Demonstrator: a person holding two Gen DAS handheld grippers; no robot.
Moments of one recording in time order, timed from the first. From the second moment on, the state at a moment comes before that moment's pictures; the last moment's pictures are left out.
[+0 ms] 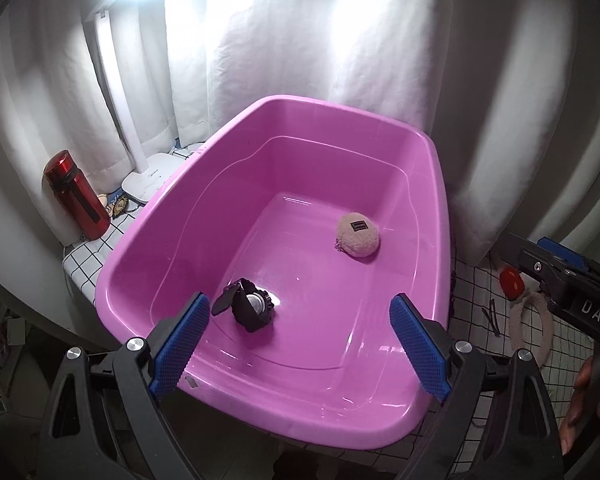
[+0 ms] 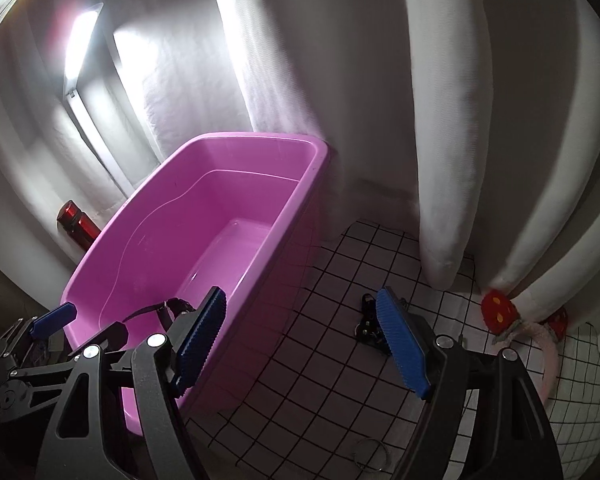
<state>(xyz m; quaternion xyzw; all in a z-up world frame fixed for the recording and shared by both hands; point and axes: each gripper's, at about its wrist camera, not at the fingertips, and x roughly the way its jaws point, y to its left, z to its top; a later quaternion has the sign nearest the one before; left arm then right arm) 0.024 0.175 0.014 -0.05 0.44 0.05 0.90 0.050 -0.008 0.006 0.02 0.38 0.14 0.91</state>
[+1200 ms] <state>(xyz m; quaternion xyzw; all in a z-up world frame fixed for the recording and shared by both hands) -0.012 -0.017 -0.116 0.04 0.53 -0.12 0.84 -0.117 -0.279 -0.147 0.18 0.48 -0.13 0.85</state>
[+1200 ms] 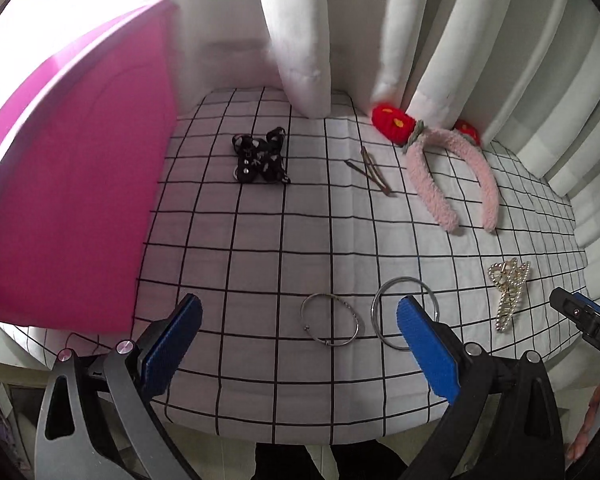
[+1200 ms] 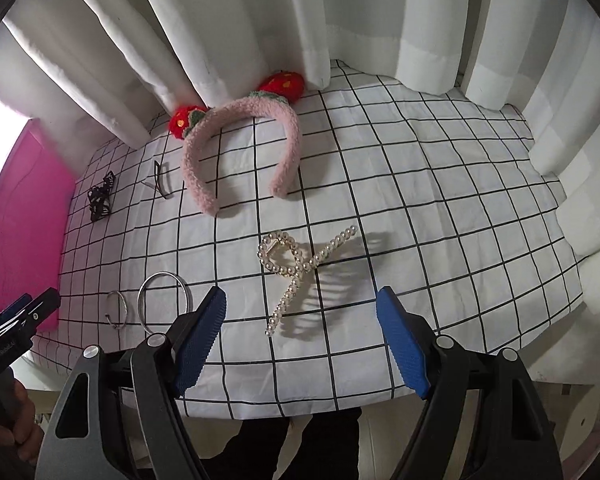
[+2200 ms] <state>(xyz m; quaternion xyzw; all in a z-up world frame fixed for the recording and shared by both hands) -0.007 -0.032 -0.203 0.07 0.57 -0.10 0.81 -0.091 -0.280 -0.200 0.15 0.50 -0.12 0.84</state>
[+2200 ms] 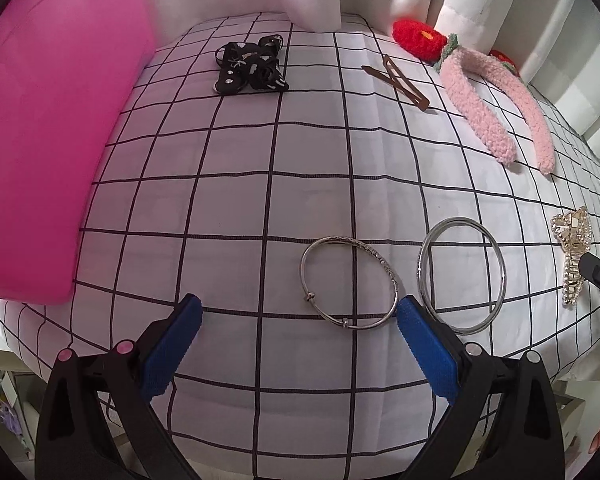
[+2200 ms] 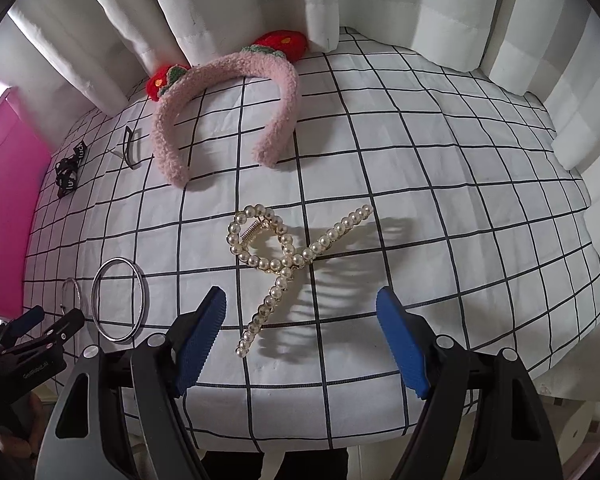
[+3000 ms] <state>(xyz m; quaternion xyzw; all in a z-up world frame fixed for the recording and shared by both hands) 0.012 -0.042 -0.213 0.06 0.51 -0.09 0.85 -0.065 -0.282 -0.225 0.12 0.52 -0.16 0.83</state>
